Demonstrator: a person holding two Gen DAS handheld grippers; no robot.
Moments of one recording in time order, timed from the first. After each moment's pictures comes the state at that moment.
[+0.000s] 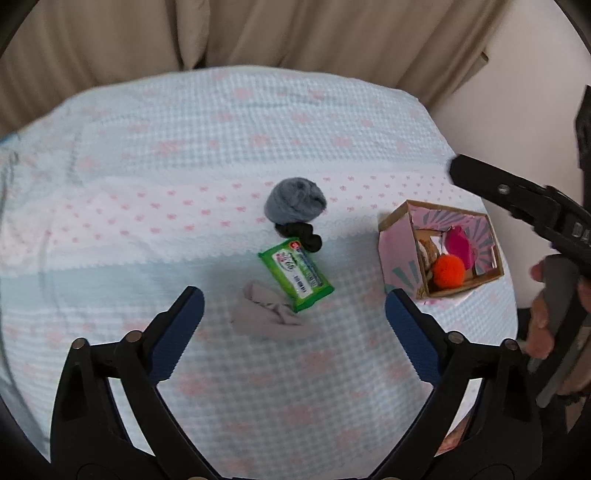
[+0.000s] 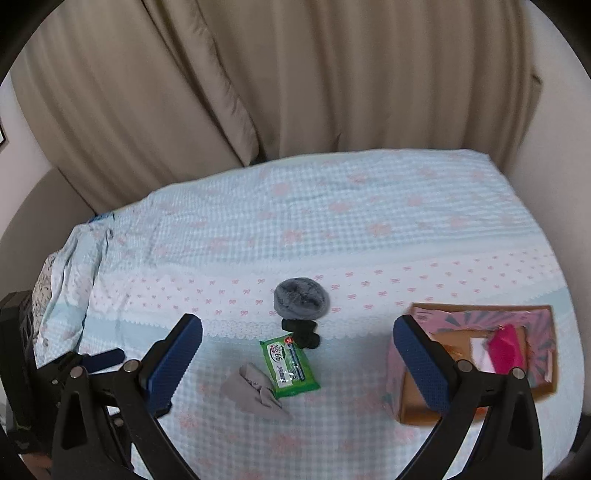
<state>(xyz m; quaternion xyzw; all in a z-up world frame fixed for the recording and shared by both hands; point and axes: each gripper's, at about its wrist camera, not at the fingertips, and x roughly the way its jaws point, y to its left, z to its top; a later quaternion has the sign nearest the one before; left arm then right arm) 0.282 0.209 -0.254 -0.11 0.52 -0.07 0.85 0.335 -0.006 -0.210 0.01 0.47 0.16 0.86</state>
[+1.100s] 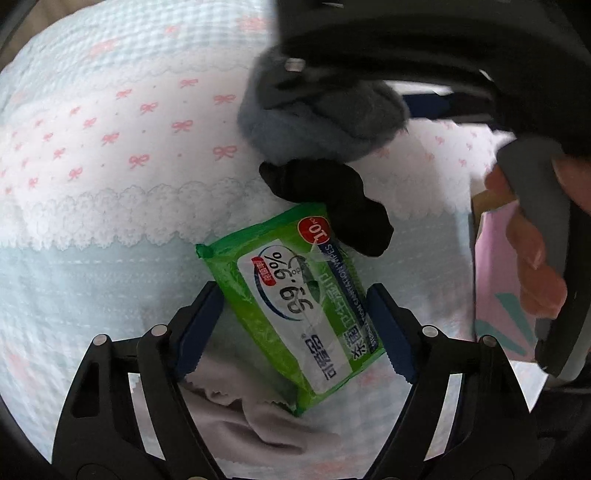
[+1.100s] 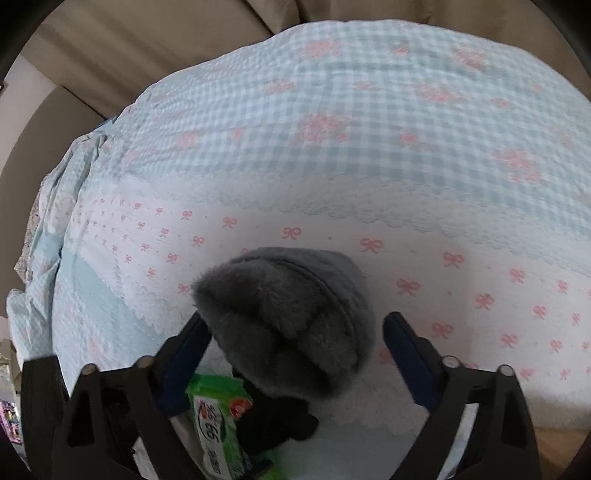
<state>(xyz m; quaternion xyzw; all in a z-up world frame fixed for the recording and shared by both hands) 0.384 0.142 -0.473 -0.11 0.58 -0.03 0.80 0.484 0.054 -0.454 -0.04 0.60 0.30 0.74</state>
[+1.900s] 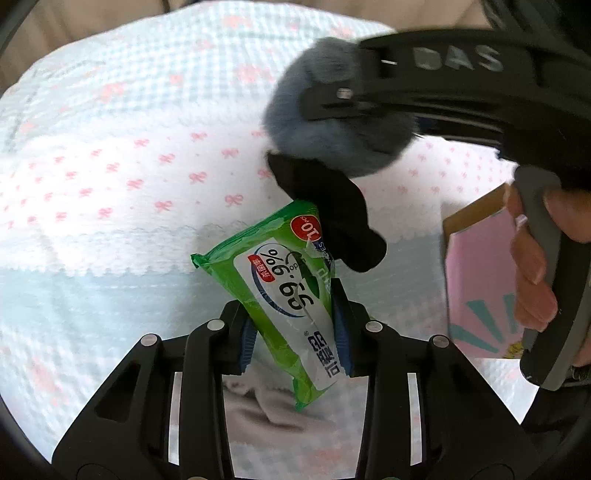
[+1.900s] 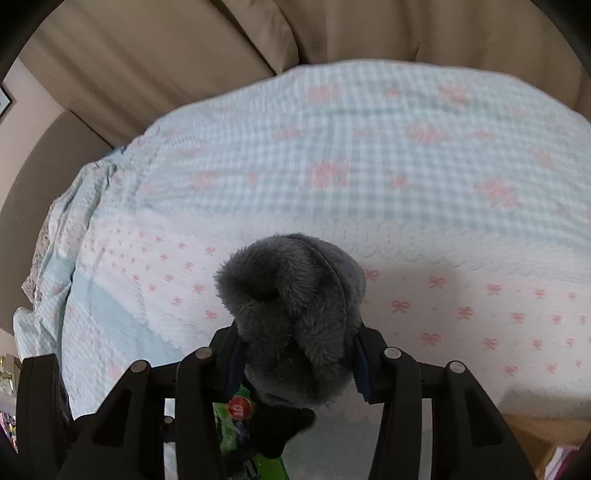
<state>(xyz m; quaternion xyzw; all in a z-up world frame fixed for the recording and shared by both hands) 0.378 0.150 -0.426 -0.11 0.54 -0.04 0.84 0.471 0.043 -0.401 -0.01 0.55 0.29 0.78</state>
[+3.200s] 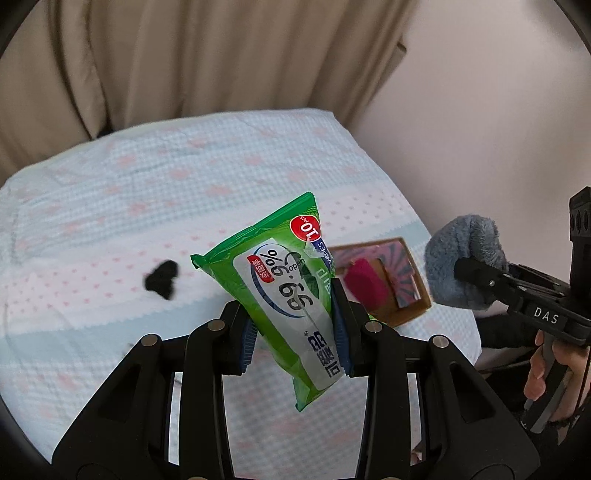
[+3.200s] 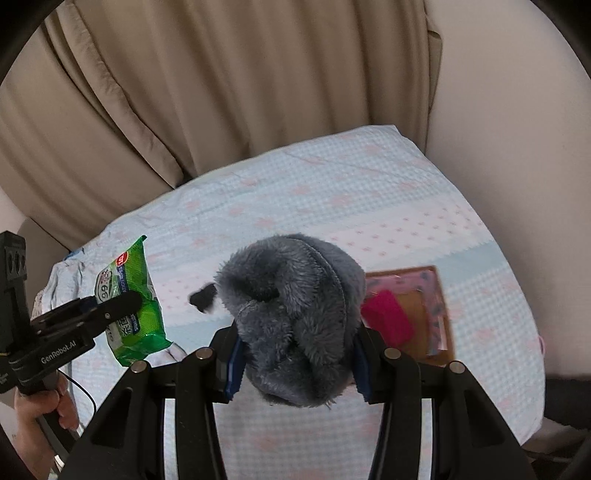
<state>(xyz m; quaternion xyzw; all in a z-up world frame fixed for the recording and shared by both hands) 0.314 -0.018 -0.171 -0.07 0.46 -0.16 0.87 0.307 -0.251 -0.162 0.06 0.49 0.08 0.86</state>
